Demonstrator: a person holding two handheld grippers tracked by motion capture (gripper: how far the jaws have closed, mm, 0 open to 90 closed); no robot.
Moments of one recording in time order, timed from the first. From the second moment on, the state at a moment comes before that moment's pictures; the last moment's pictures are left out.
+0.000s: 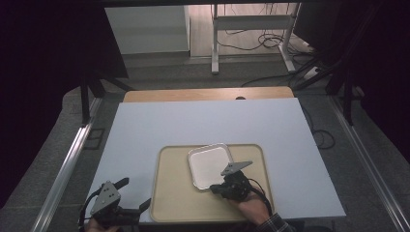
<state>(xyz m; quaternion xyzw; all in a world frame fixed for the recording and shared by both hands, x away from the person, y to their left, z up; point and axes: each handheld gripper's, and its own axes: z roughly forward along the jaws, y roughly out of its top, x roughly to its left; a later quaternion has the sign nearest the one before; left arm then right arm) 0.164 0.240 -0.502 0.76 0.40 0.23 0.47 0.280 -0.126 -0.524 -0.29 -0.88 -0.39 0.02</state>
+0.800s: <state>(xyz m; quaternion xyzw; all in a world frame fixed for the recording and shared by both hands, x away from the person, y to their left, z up) 0.164 0.239 -0.501 0.76 0.40 0.23 0.46 0.289 -0.121 -0.523 -0.29 -0.87 -0.40 0.00</state>
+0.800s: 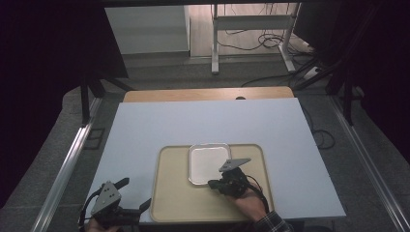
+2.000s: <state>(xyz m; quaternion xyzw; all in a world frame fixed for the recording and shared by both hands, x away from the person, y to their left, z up) 0.165 0.239 -0.502 0.76 0.40 0.22 0.47 0.288 -0.137 -0.502 -0.30 -0.86 -0.42 -0.02</state>
